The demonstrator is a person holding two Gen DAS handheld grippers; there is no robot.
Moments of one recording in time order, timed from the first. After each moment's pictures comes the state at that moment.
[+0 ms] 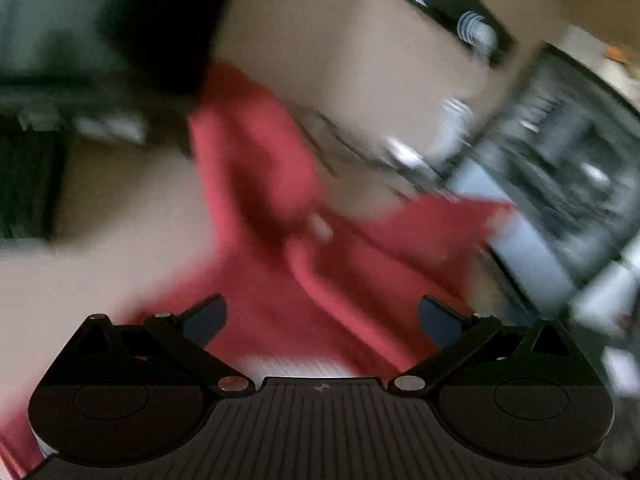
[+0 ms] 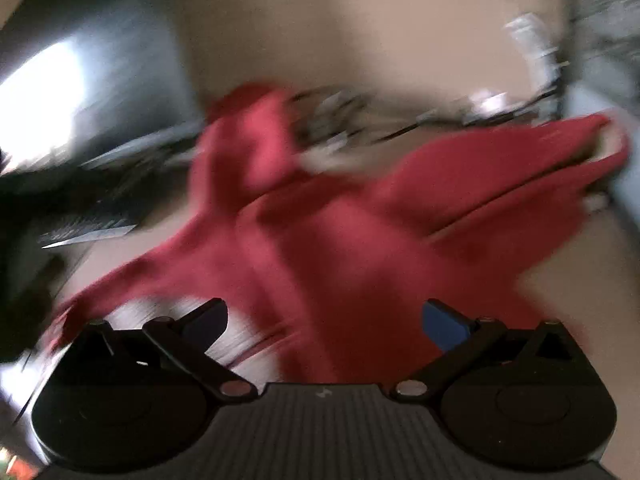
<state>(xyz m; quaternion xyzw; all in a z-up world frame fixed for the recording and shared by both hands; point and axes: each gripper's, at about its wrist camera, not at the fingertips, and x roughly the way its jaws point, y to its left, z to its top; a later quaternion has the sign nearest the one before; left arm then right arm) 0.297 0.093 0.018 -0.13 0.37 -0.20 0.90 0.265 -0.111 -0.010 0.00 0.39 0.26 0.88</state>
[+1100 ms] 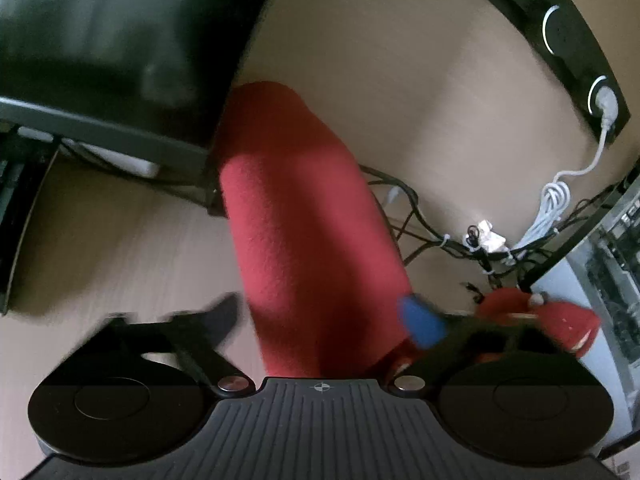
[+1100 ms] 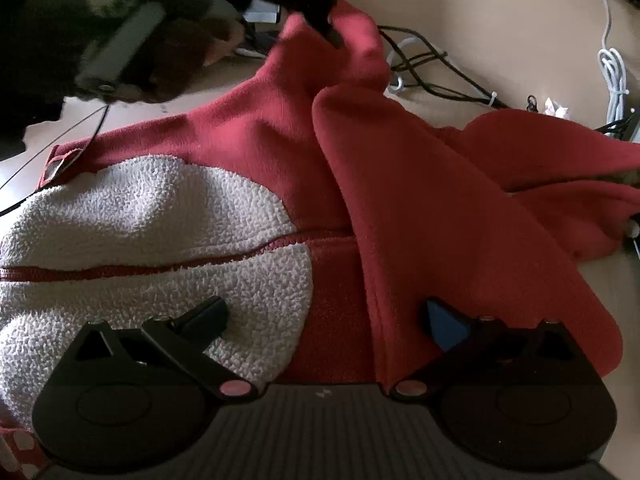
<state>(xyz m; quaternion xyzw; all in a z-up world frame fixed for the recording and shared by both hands) 0.377 0.047 -0.007 -0.20 0.37 -0.09 0.90 0.250 -0.134 -0.053 -0.18 0.37 0.32 0.85</state>
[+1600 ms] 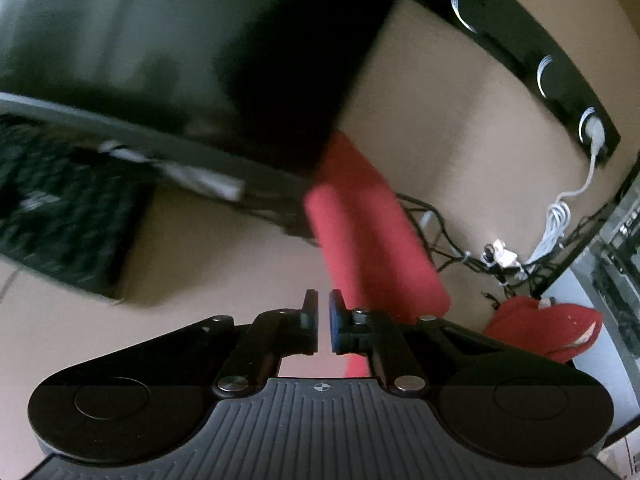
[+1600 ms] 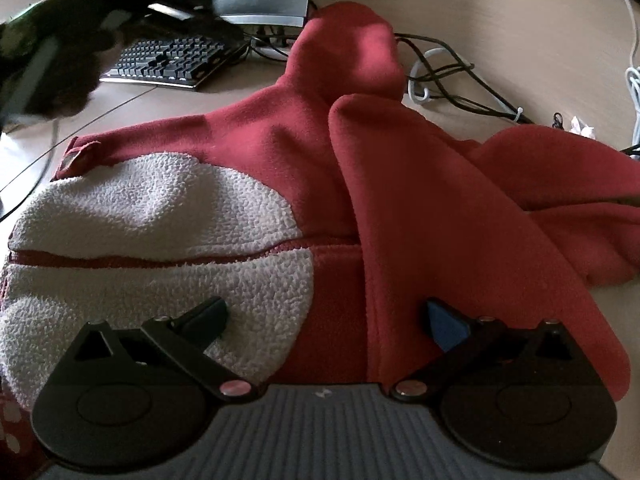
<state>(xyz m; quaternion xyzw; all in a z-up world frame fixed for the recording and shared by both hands) 0.296 0.126 0.016 -0.21 0.32 -0.05 0.92 0.263 -0.135 -0.052 -0.19 0.37 0.36 0.84</state>
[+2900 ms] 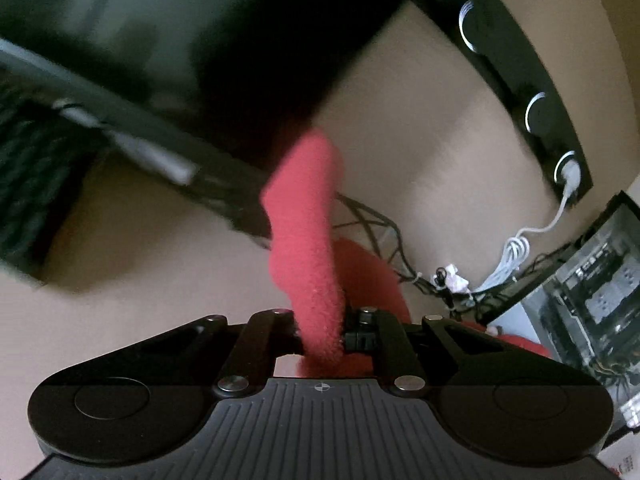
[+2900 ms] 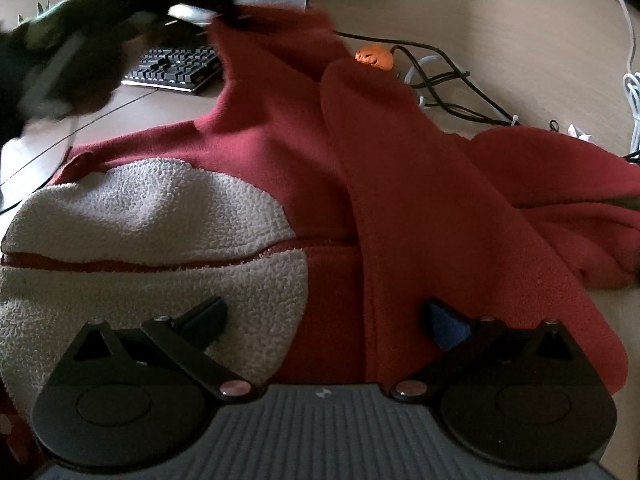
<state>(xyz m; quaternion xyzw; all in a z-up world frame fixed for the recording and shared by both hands) 0.318 0.120 0.003 -0.30 0.31 -0.10 0.90 0.269 -0.142 -0.053 -0.20 0.35 0.38 0.83</state>
